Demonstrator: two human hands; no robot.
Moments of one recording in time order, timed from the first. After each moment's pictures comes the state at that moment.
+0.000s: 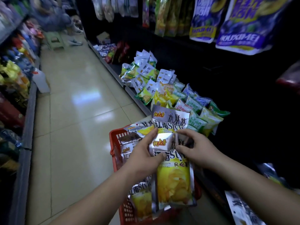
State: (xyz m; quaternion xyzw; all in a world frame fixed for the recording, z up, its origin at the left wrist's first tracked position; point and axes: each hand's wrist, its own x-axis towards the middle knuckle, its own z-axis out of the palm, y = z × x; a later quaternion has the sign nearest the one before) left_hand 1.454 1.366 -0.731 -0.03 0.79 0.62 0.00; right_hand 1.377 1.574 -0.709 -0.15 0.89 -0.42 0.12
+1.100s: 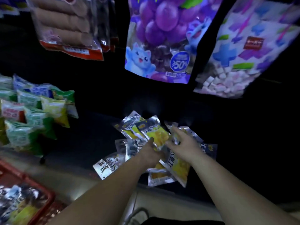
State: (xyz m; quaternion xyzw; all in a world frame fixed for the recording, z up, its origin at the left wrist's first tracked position) left_hand 1.483 1.883 -0.814 0.13 0.74 0.52 0.41; right_hand 1.570 2.010 -0.748 0.34 0.89 -0.32 0.01
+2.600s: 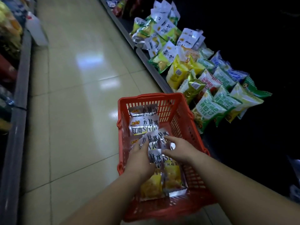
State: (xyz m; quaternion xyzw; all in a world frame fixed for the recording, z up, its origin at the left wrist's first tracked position) left_hand 1.456 1.328 -0.903 -0.22 0.90 0.35 0.15; right_hand 1.348 1.481 -0.880 -0.14 0.90 -0.24 0.34
